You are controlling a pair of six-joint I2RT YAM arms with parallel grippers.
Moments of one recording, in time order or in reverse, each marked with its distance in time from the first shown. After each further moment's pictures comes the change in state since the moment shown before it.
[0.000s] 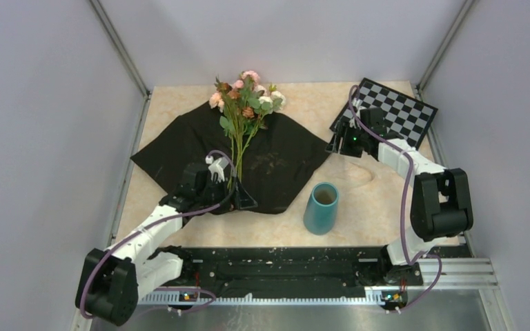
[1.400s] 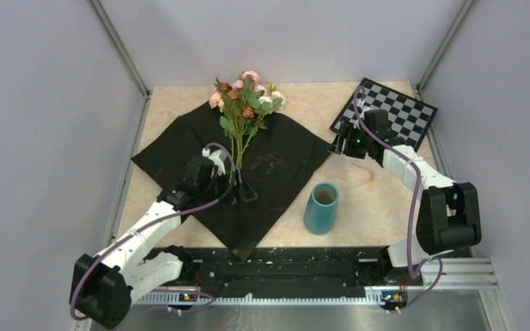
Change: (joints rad) left arm -0.107 -0.051 0.062 -0.189 -0.245 -0.062; right arm 0.010 -0.112 -0.057 -0.003 0.024 0.007
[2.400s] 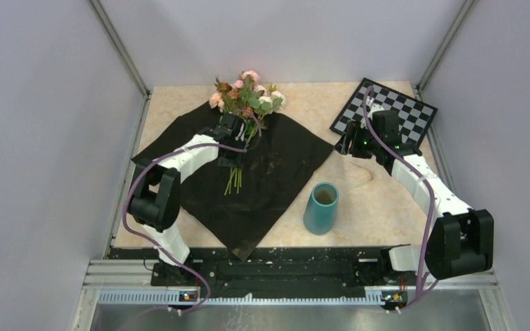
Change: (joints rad) left arm 0.044 0.776 0.692 -0.210 -0.436 0.426; right arm 0.004 -0.181 -0.027 -0.066 0.045 -0.019
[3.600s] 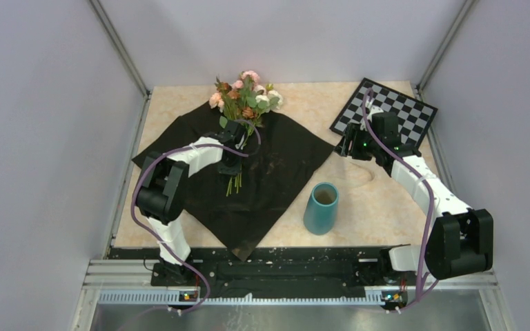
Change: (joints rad) left arm 0.006 0.092 -0.042 0.001 -0.055 -0.021; right arm 0.000 0.000 -0.018 0.002 0.000 0.000
